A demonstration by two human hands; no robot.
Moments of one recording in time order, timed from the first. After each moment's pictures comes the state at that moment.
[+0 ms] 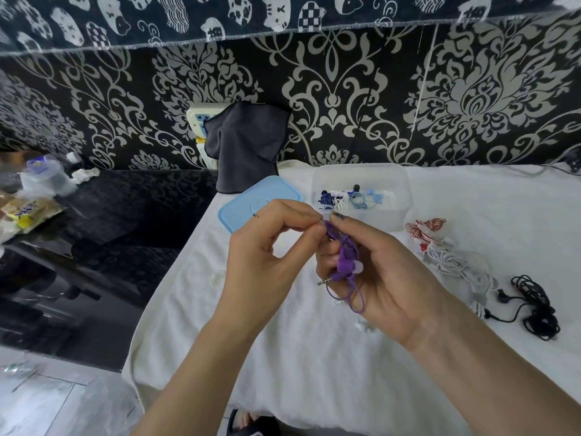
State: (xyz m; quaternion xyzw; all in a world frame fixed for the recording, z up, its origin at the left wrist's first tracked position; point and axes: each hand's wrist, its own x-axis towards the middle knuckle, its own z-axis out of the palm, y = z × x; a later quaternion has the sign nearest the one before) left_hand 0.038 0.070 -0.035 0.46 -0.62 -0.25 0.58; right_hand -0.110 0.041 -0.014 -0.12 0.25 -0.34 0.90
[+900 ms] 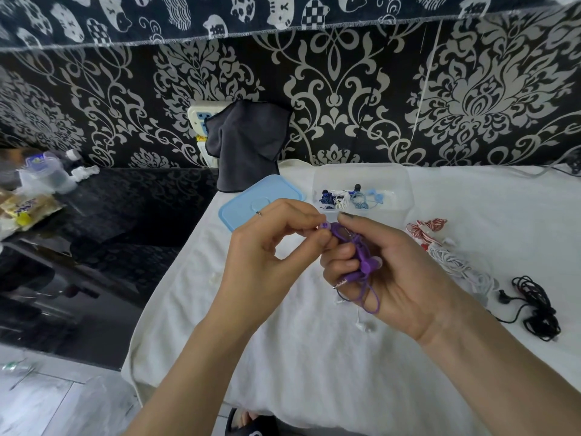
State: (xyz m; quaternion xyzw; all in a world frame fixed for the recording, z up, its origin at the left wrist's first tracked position) left_hand 0.044 0.072 -0.033 0.45 -0.64 -0.26 0.57; right_hand -0.118 0.034 -0.013 -0.11 0.23 -0.27 0.93
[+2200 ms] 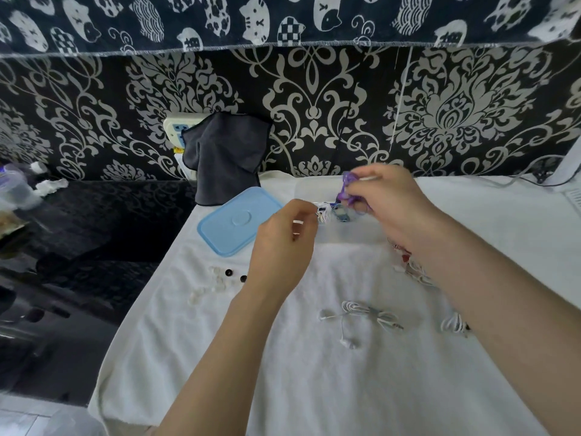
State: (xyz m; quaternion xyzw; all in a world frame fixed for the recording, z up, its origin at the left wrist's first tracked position) left_hand 0.018 0.004 -0.058 0.67 -0.56 -0.25 0.42; right_hand -0.133 -0.079 -0.026 -0.49 0.53 -0.42 0.55
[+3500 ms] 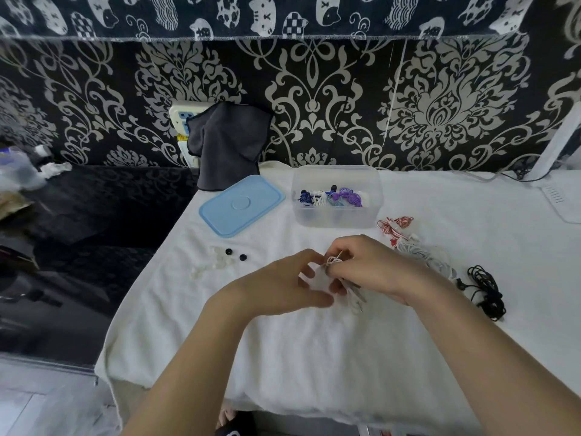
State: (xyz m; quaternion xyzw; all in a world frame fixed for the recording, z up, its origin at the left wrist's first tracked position) left_hand 0.032 0.062 -0.067 0.61 -0.62 -0.48 0.11; right_hand -0.147 0.012 -0.063 -0.67 0.53 -0.11 0.52
